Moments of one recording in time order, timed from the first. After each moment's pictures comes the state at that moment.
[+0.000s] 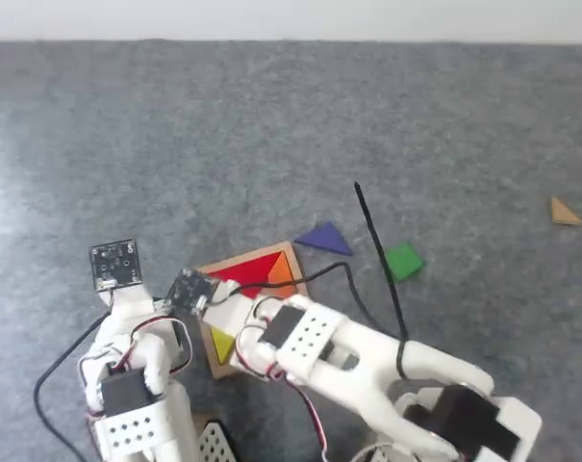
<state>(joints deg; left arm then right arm) -22.2 -103.2 96.8 71.9 3.3 -61.9 -11.2 47.8 43.6 9.4</state>
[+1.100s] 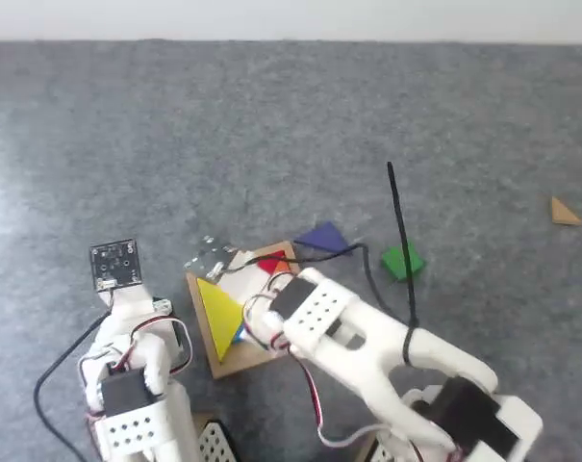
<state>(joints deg) -22.2 -103.2 96.8 71.9 3.3 -56.5 -12.0 43.3 50.0 9.0</state>
